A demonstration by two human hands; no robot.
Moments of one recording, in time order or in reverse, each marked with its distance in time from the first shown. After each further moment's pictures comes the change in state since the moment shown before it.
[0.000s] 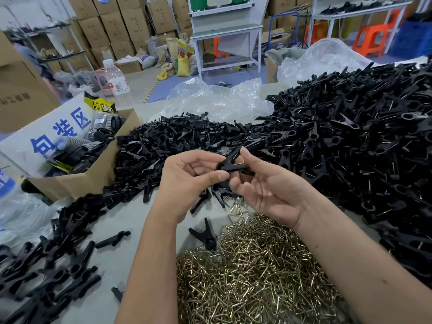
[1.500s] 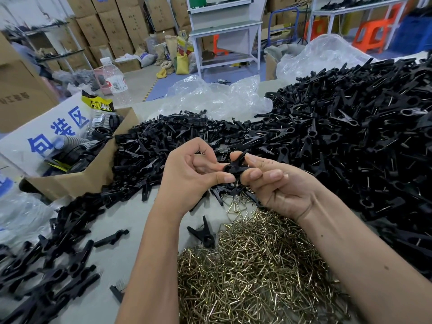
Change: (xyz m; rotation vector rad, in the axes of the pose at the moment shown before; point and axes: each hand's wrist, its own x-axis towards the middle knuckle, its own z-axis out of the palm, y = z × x) left_hand 0.003 0.004 0.007 0.203 0.004 0.007; right_hand 0.003 -0.012 -0.019 0.260 -0.265 0.075
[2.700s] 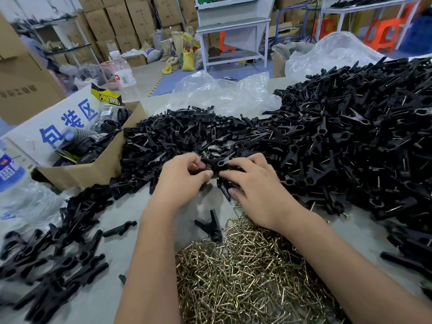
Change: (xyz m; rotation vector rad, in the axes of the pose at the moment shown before) left_hand 0.000 -0.024 -0.028 0.597 0.066 -0.307; right_hand 0.024 0.045 -0.013 -2.355 0.420 -0.518
